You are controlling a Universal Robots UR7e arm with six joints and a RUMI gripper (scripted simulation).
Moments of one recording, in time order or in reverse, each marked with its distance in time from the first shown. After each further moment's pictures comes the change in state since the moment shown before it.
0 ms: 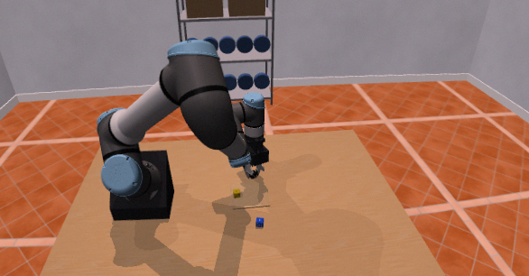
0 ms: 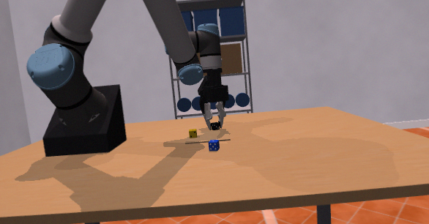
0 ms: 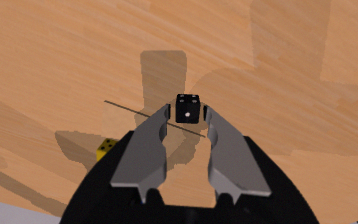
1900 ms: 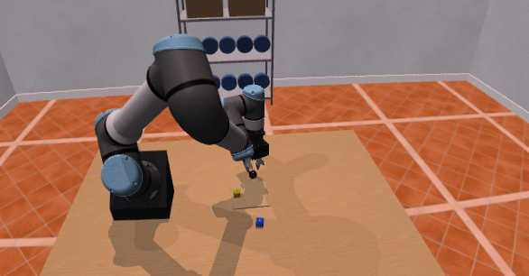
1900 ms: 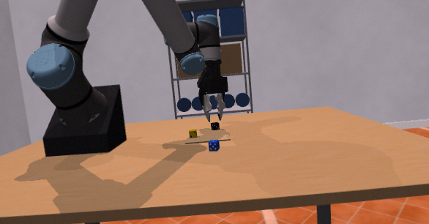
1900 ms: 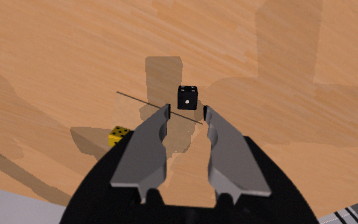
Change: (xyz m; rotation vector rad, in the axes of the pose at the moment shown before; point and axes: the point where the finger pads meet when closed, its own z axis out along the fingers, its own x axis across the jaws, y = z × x) arm 0.000 0.000 -0.030 0.000 0.000 0.000
